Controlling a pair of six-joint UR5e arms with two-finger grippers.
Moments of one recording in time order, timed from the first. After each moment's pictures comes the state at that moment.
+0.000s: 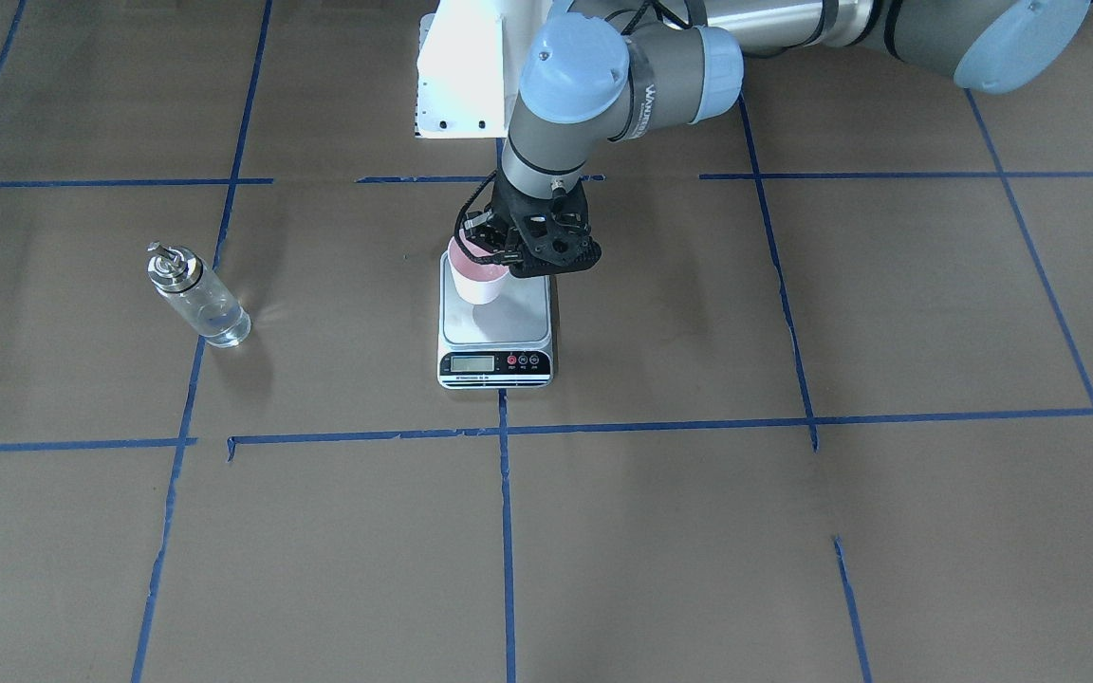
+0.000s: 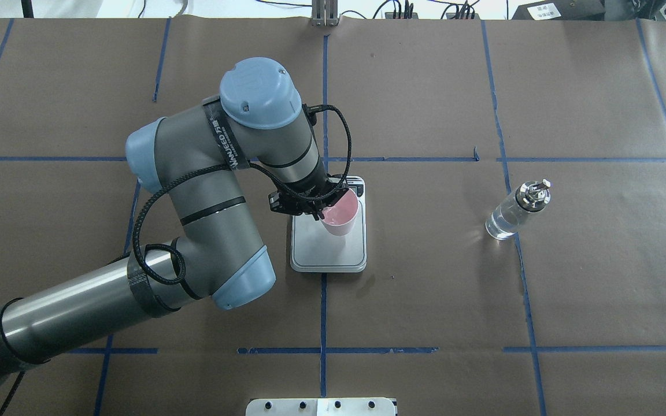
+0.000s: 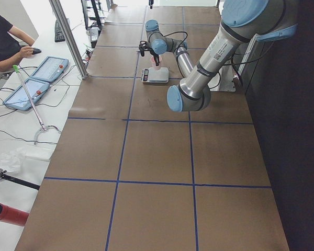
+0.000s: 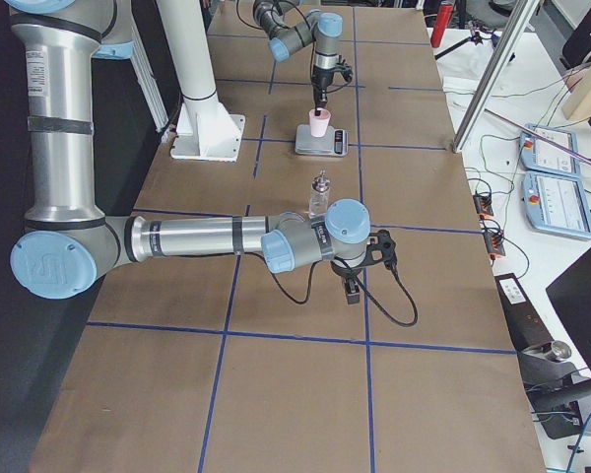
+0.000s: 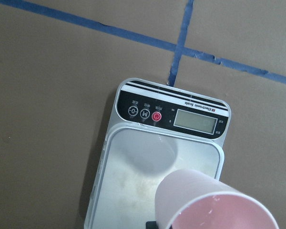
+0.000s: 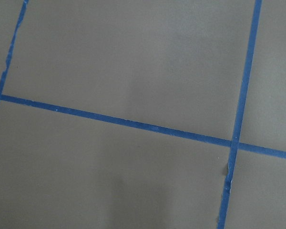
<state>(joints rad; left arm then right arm) -0.56 -2.42 -1.59 -1.58 -2.08 -1.43 1.46 -1.60 1.67 -1.31 2.44 0.12</state>
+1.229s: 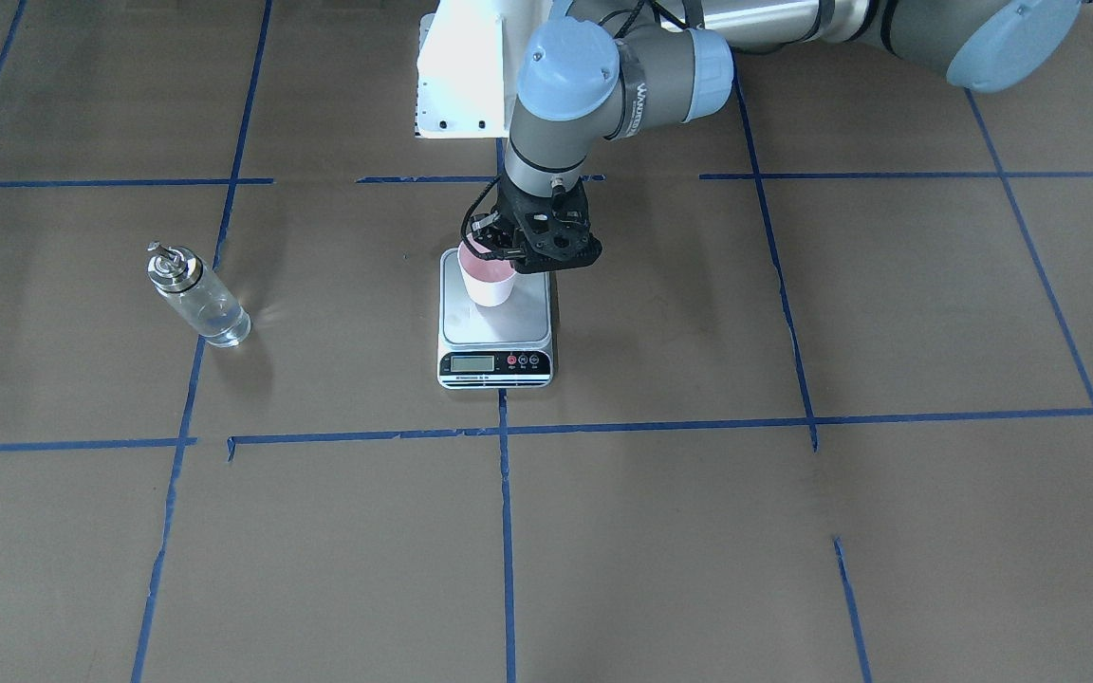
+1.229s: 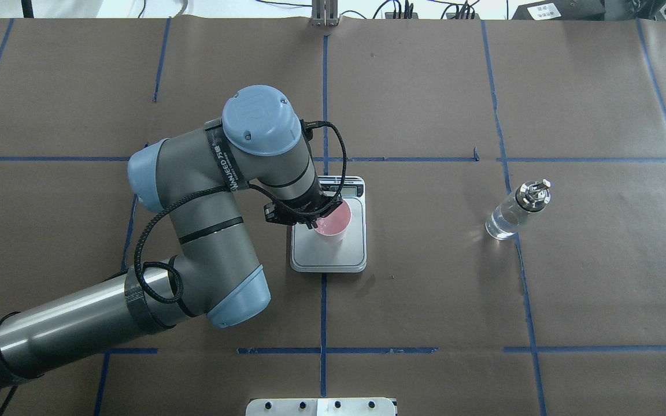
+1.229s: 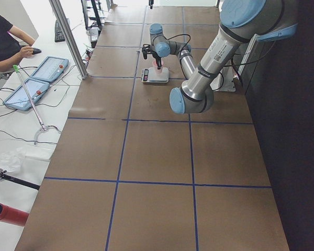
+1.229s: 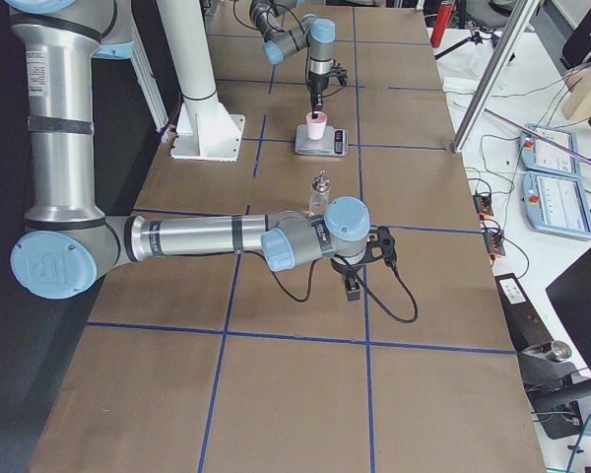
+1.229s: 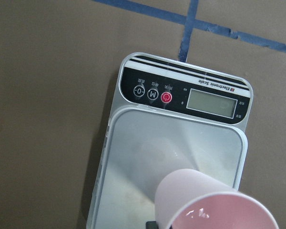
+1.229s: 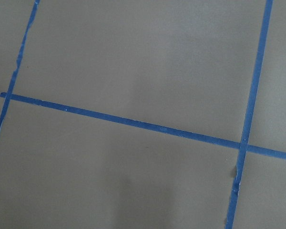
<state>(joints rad) -0.54 -2.39 -1.61 -1.58 -2.02 -1.43 1.46 -1.60 1.68 -1.31 2.45 0.12</state>
